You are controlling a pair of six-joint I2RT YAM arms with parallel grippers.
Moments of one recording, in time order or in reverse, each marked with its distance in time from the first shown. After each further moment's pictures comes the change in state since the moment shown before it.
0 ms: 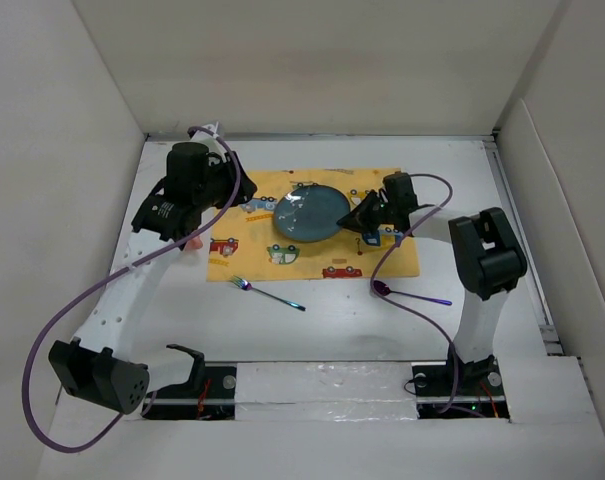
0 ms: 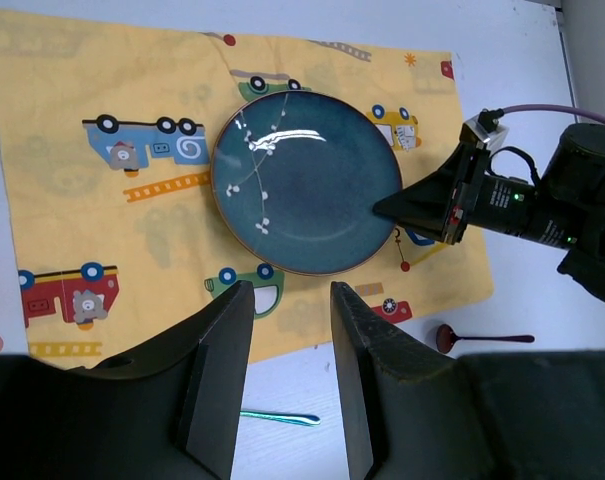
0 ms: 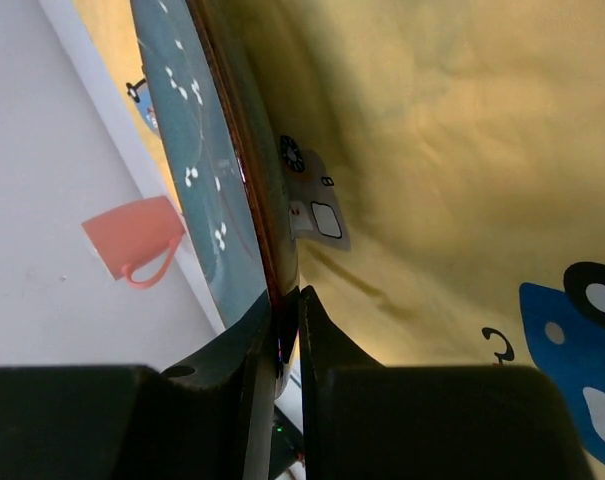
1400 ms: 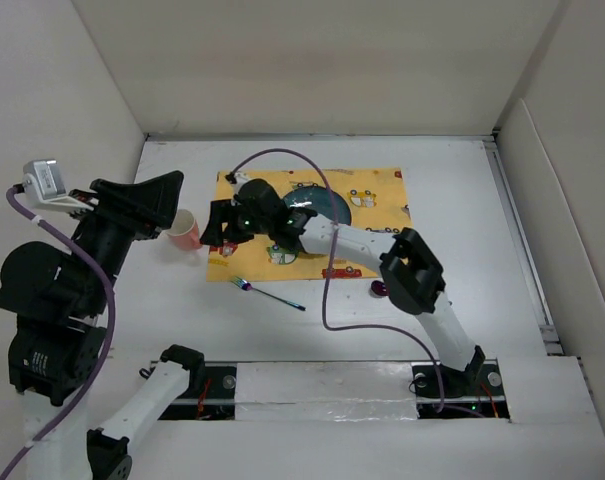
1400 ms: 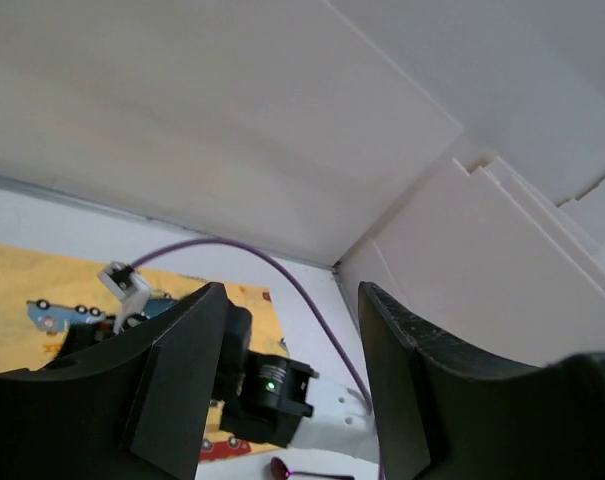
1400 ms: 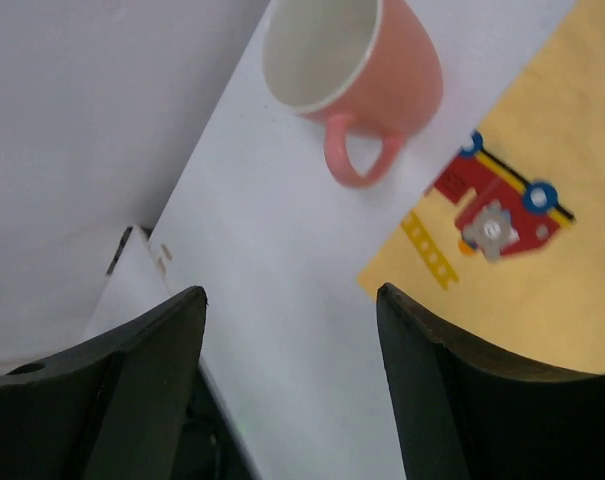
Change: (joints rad) left arm 0.000 -0.492 0.223 -0.033 -0.148 -0.228; right arm 0.667 0.236 0.714 -0.172 0.325 -0.425
